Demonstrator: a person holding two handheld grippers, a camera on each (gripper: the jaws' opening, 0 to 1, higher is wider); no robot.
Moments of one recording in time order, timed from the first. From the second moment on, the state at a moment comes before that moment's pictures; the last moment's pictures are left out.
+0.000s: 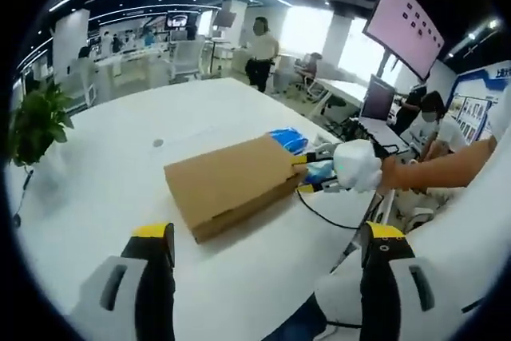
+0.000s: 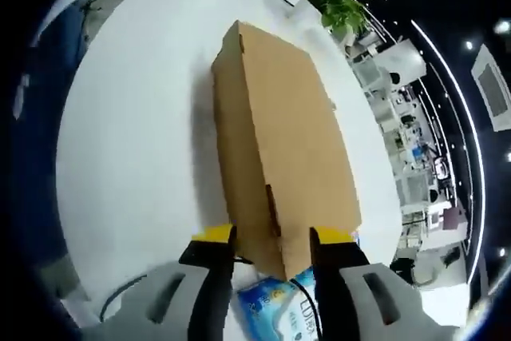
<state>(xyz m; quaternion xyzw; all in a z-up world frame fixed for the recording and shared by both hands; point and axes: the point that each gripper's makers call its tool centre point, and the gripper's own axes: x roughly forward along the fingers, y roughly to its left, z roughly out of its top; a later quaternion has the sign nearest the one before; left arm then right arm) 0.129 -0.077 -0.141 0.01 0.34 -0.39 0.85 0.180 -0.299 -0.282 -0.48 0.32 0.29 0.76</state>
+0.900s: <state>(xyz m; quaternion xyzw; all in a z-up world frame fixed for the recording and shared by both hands) 0.133 -0.057 -0.139 0.01 0.33 -0.36 0.87 0.107 -0.333 -0.135 -0.10 0.36 0.18 0.91</state>
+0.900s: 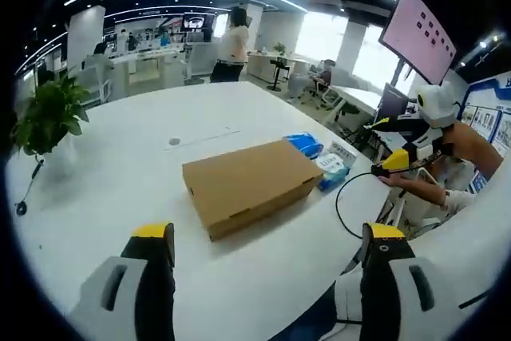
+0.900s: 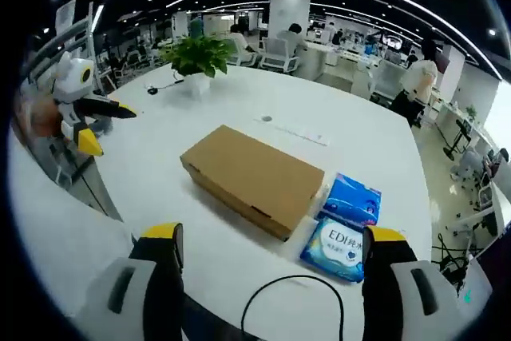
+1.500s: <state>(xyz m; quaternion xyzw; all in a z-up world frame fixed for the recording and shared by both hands) 0.135 -0.078 -0.143 0.01 0.34 -0.37 0.86 0.103 -0.354 -0.141 -0.05 0.35 0.13 0.93</state>
